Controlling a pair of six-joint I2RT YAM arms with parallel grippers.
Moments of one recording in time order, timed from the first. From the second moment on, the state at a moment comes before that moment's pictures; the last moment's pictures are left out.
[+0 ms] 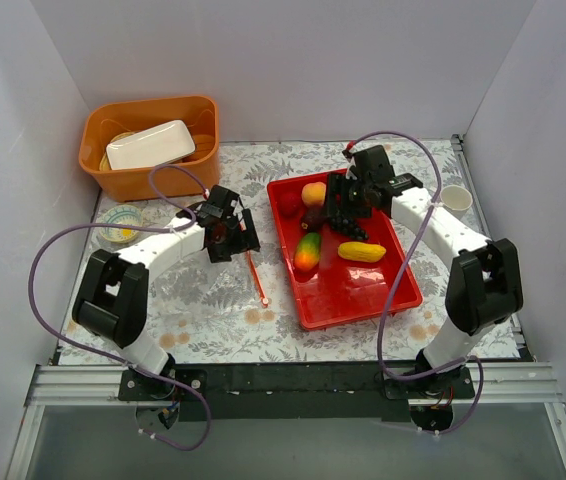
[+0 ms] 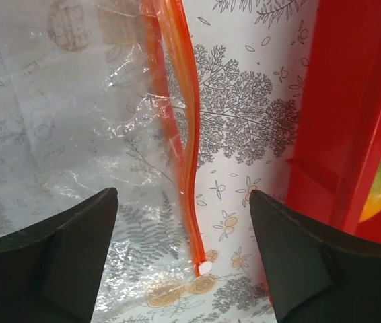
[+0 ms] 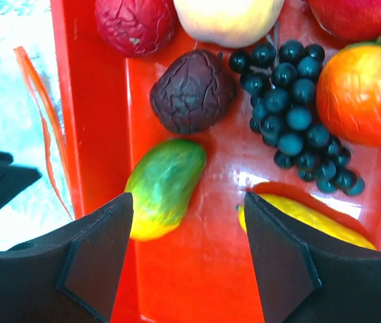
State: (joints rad) left arm -0.44 1.60 1.05 -0.49 0.03 -0.67; right arm 0.42 1.69 1.37 -0.54 -0.19 0.36
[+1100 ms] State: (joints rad) left arm -0.55 1.70 1.08 -0.55 -0.12 -0.75; right arm 0.44 1.48 1.29 -0.58 -0.18 0.39
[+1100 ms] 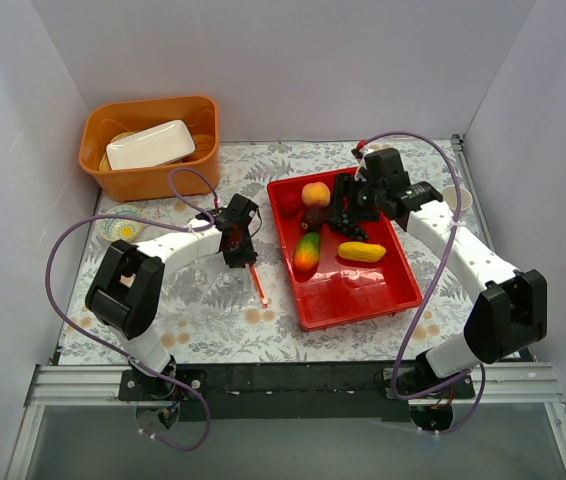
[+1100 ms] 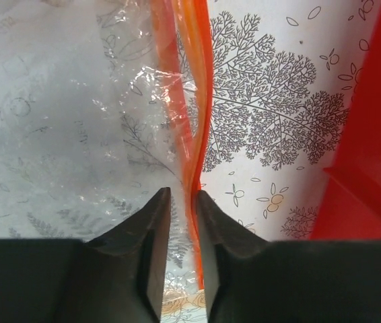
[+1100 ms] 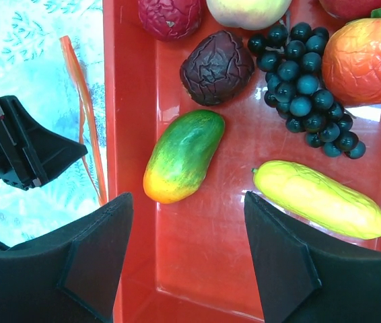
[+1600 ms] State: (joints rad) left arm -0.55 1.69 1.09 -0.57 -0.12 -0.74; right arm 0.48 1.48 1.26 -0.58 -0.23 0.41
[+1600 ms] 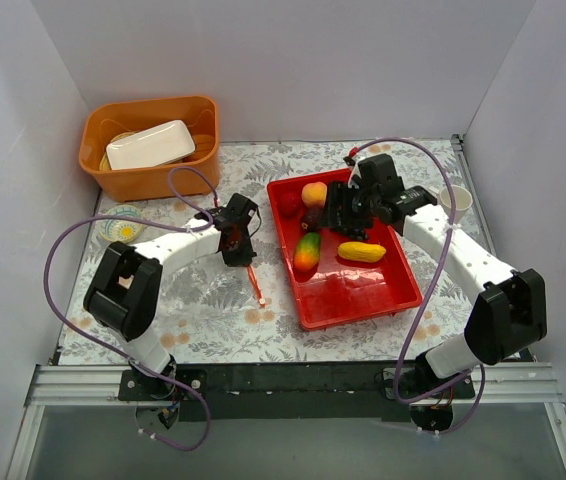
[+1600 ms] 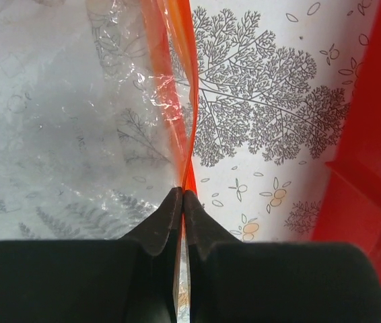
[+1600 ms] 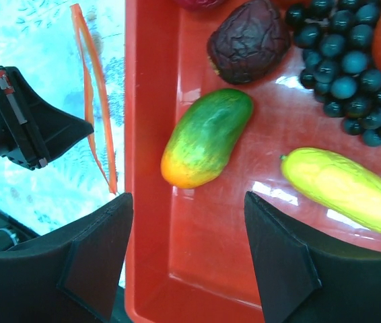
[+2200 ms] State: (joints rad) left arm -0.55 1.29 1.08 -0.55 -0.06 -0.71; right arm 0.60 1.53 1.20 -0.33 -0.48 0.50
